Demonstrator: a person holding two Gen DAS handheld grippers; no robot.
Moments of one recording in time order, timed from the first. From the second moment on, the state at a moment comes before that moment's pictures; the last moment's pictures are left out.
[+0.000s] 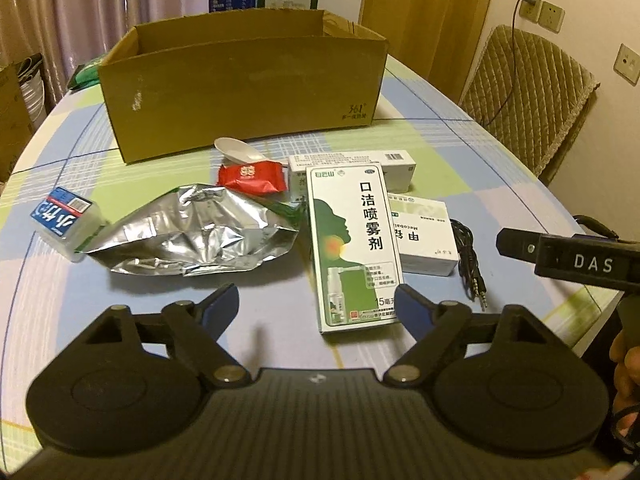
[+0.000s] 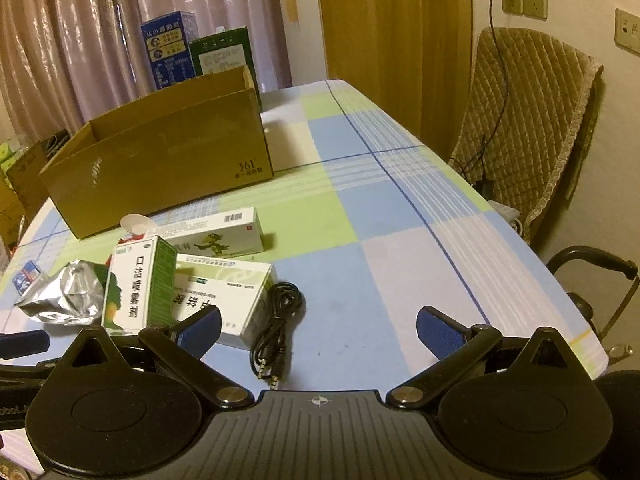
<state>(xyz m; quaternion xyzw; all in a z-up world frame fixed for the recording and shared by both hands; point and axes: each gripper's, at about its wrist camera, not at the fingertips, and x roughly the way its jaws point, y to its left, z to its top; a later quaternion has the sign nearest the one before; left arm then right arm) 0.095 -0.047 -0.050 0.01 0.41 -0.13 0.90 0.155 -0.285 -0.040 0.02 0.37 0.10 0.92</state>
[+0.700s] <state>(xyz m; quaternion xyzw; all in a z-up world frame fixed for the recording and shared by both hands) 0.115 -0.063 -0.064 0.05 0.41 -0.16 0.90 0.173 -0.270 -0.070 0.02 0.41 0.13 0.90</state>
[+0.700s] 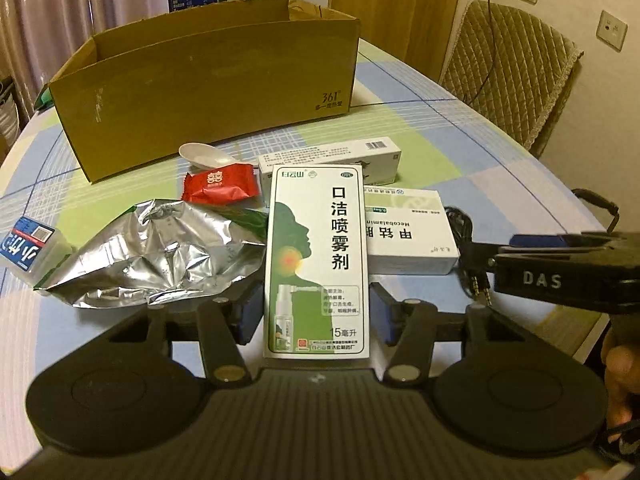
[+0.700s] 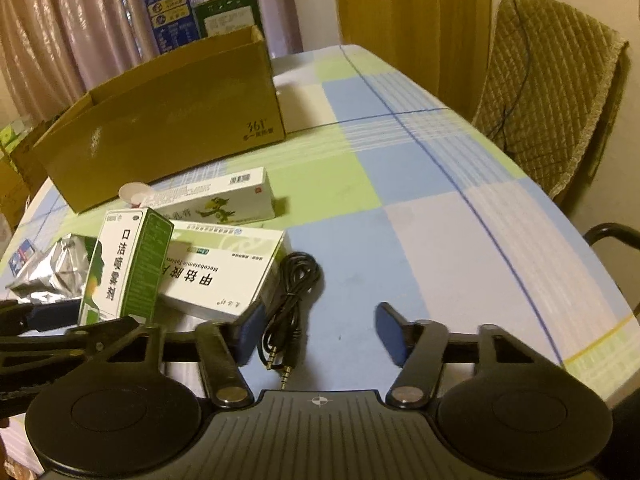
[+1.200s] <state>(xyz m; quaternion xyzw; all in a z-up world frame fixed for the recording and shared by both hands) 0.114 -0.062 -0.070 0.06 0.39 -0.17 0.90 0.177 -0.247 -0.085 -0.05 0.40 0.14 0.90</state>
